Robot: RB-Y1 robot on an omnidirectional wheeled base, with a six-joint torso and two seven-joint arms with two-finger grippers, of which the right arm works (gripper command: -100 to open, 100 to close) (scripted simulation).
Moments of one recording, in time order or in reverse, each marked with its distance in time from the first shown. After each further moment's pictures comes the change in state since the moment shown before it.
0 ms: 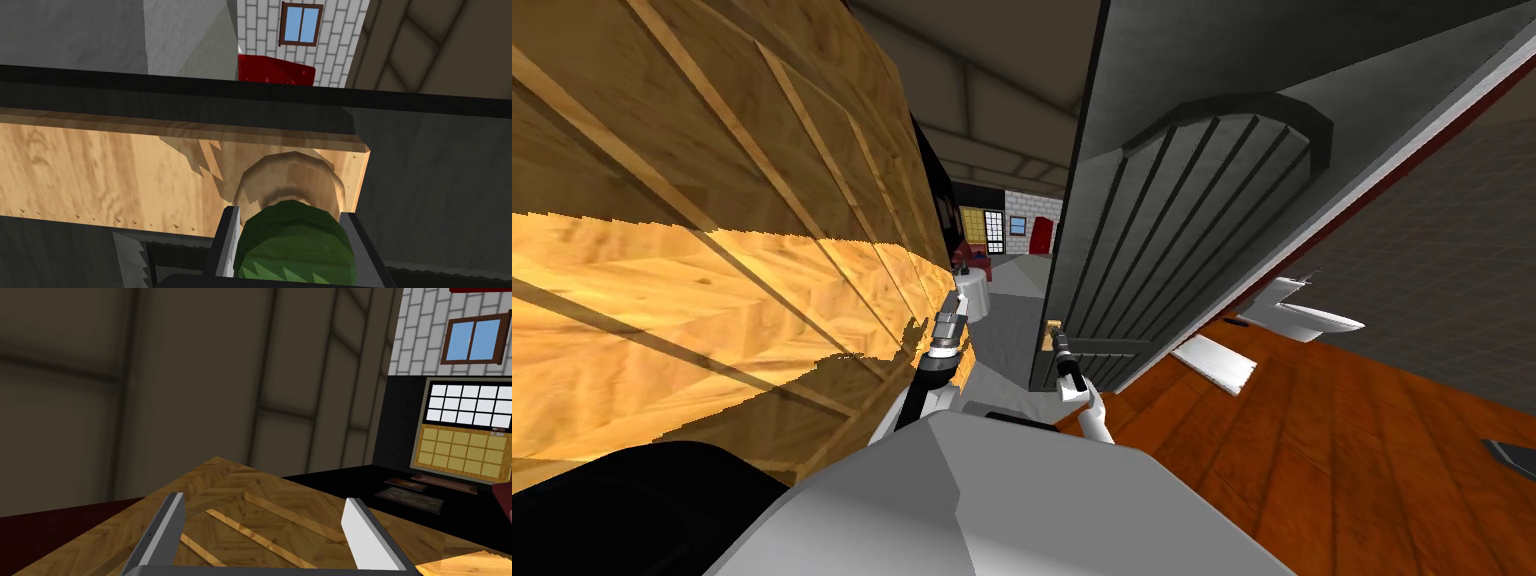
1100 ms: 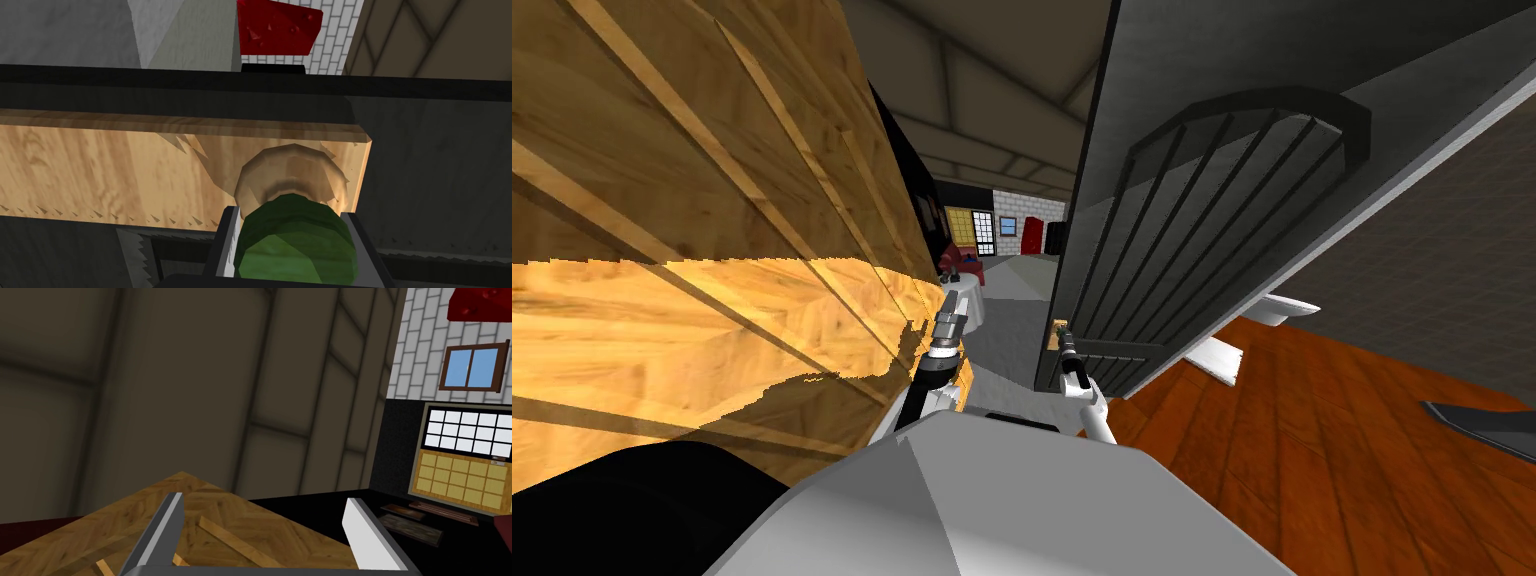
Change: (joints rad) arm -0.028 0.031 -0.115 0.035 -0.009 -0.002 0.029
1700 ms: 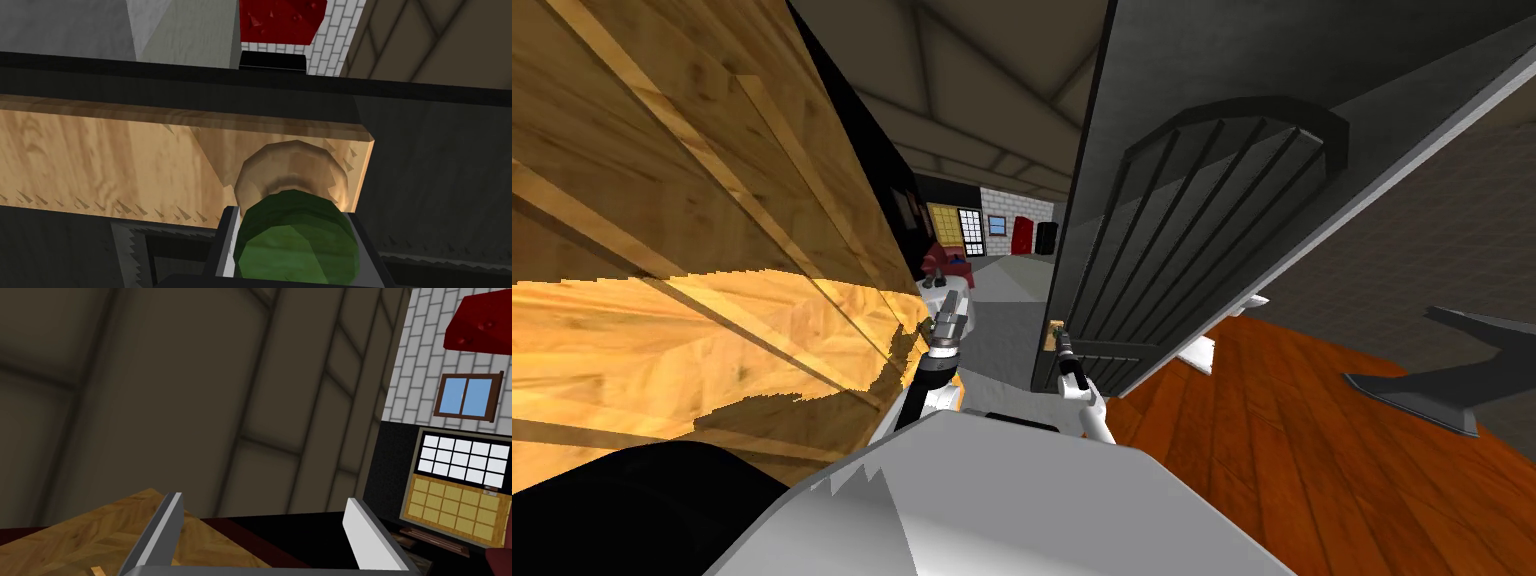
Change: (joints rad) arm 0.006 -0.020 0.065 0.003 -0.062 -0.005 0.059
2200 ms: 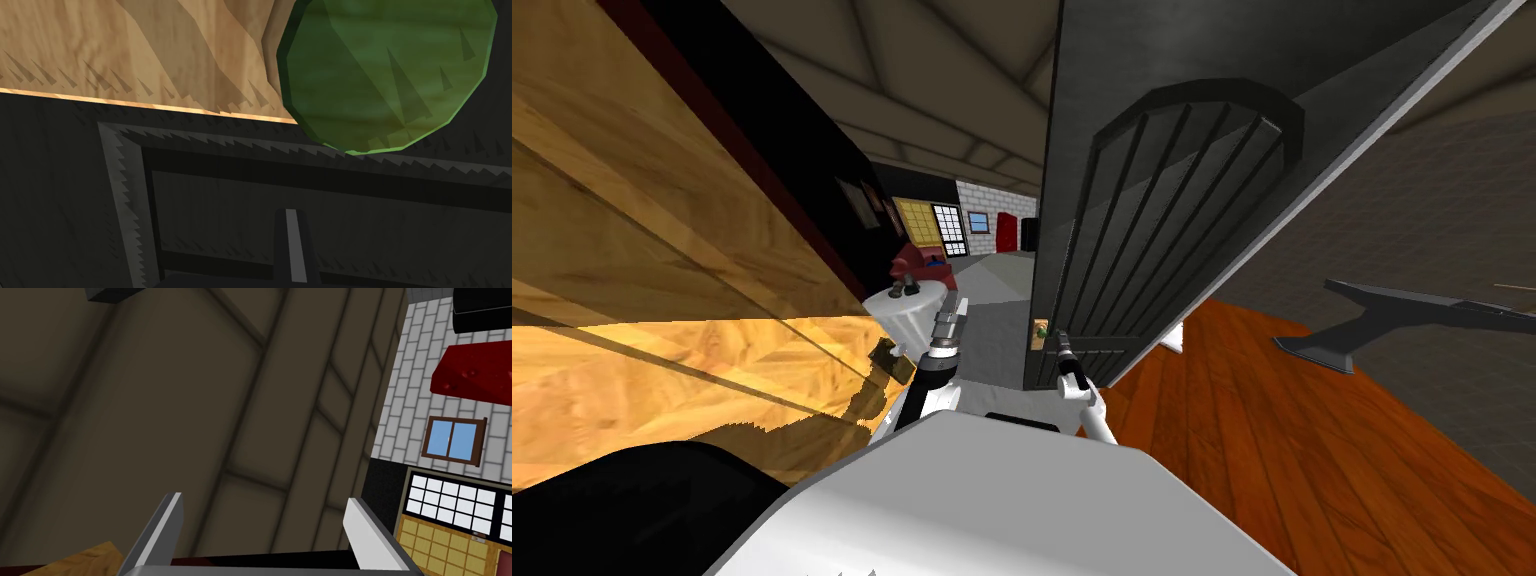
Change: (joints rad) arm -0.001 -0.030 0.055 -0.008 -0.065 -0.010 0.065
